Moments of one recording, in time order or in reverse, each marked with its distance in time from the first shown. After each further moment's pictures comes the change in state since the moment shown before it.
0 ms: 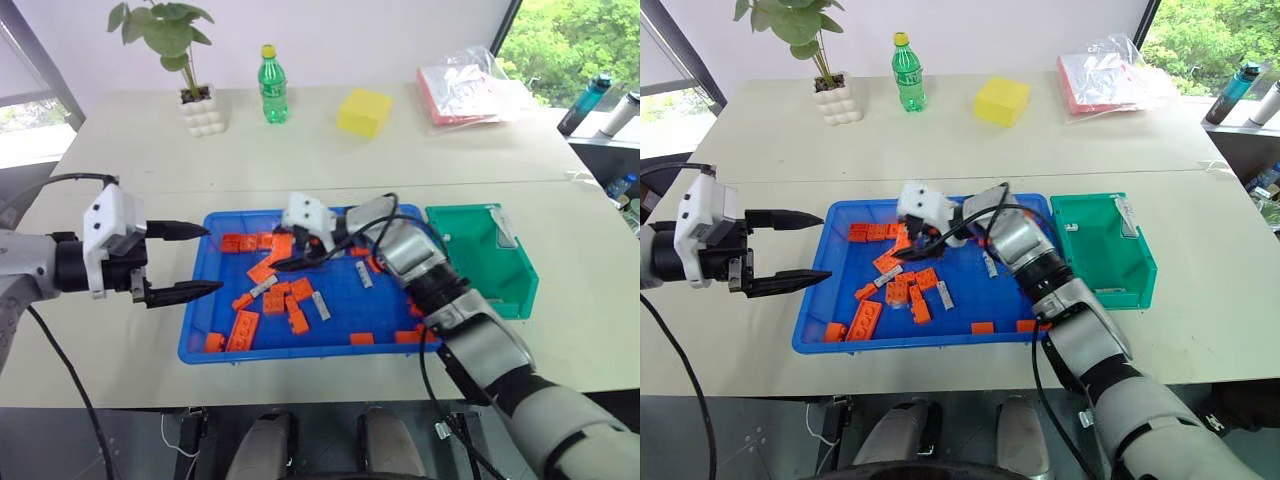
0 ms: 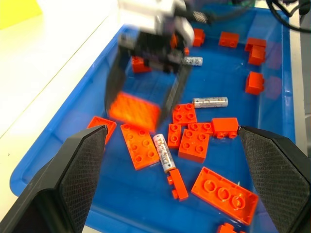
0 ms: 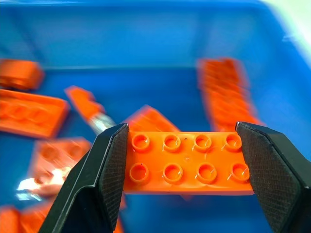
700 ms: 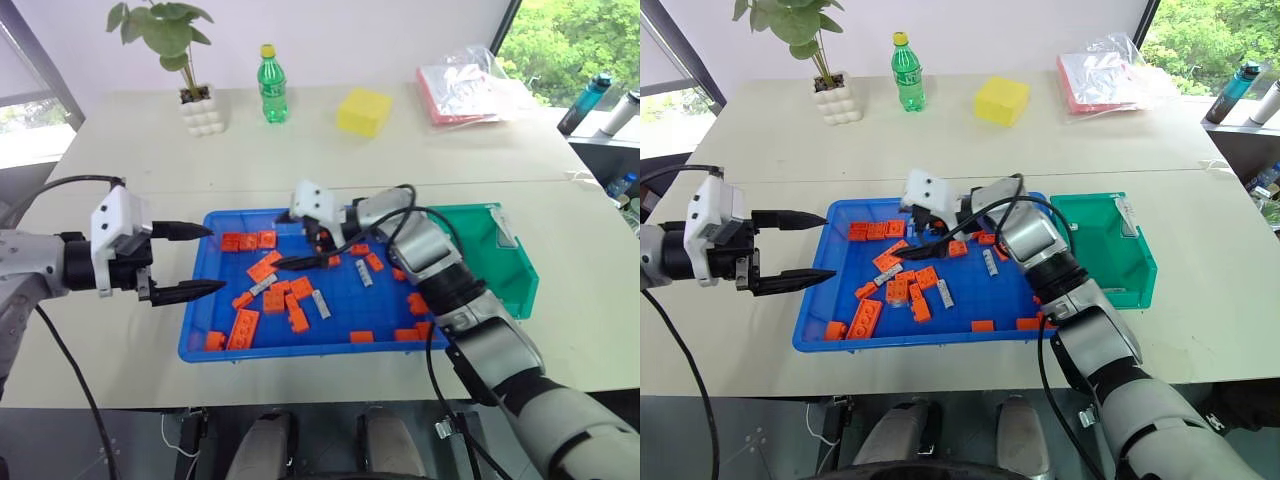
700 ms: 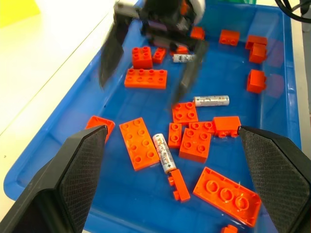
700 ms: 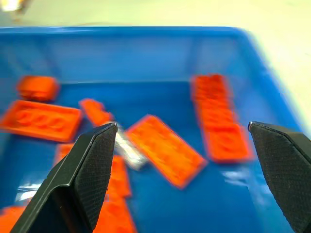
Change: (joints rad) left arm -0.014 -0.017 -0.030 0.023 0.019 -0.024 -0.003; right arm 0.010 0.022 0.058 -0.121 0.036 0.071 0.109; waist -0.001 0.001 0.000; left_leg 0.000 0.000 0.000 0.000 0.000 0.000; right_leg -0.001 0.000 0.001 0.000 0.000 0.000
